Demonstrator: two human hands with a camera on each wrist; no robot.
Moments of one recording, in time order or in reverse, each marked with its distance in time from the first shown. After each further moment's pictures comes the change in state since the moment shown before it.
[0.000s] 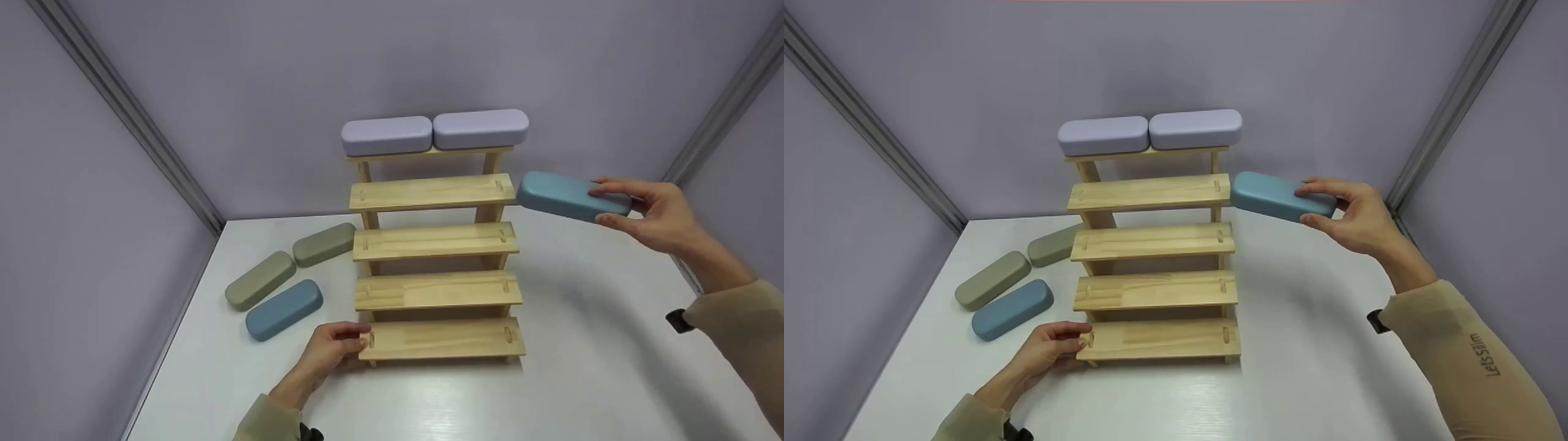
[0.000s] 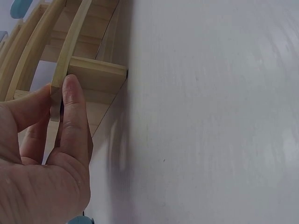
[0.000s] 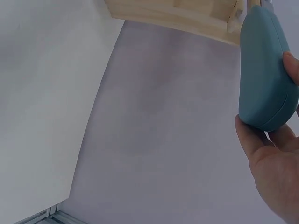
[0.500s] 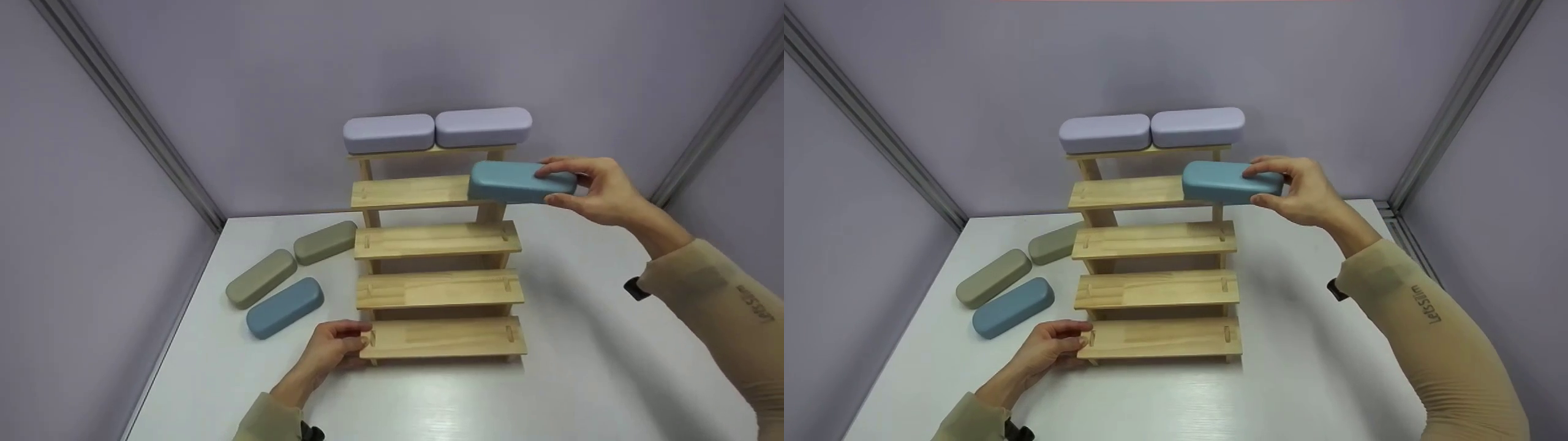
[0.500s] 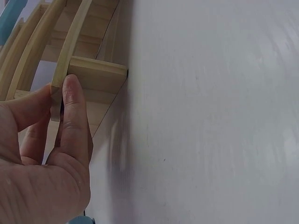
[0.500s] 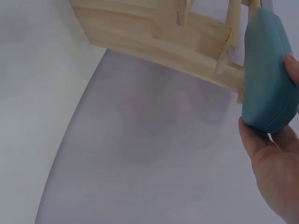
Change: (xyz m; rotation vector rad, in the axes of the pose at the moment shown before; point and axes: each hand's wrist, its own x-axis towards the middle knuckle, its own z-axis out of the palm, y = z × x) left_hand 0.000 0.001 0.002 0.021 0.001 0.012; right_hand 0.061 -0.027 0.043 0.004 -0.099 -0.047
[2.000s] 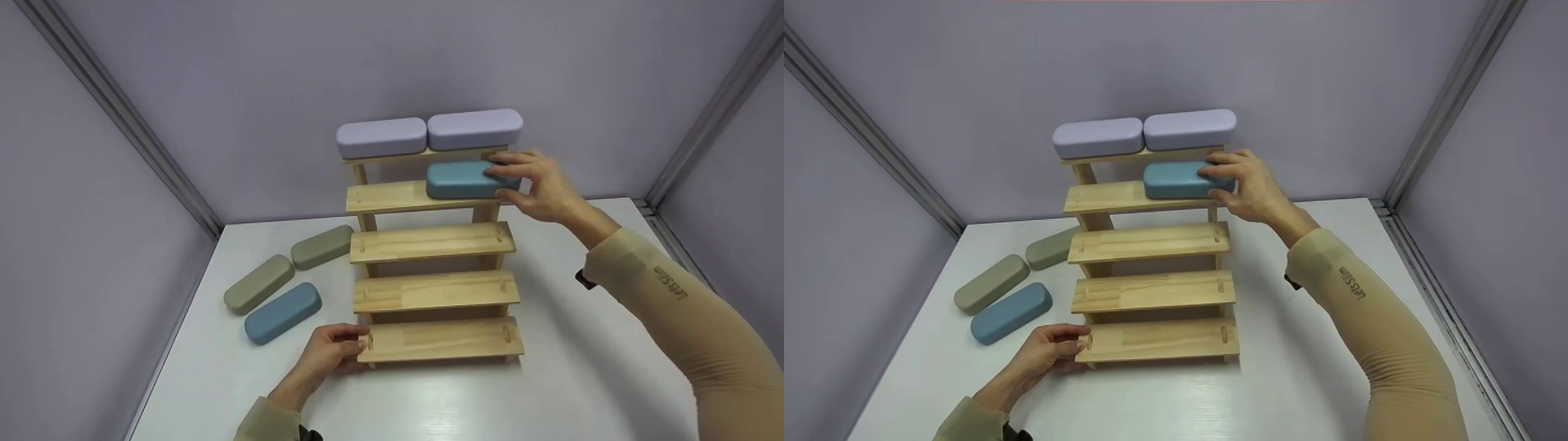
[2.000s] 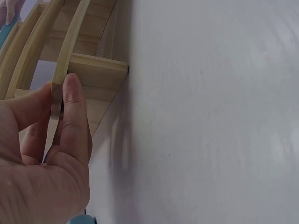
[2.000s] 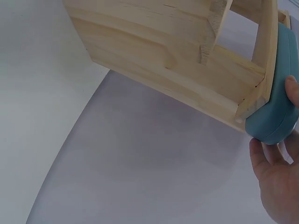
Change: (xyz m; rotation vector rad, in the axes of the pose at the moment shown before) left_hand -0.001 -0.001 -0.010 0.048 -0.009 0.006; right_hand 0.043 0.011 0.065 -0.248 0.019 -0.151
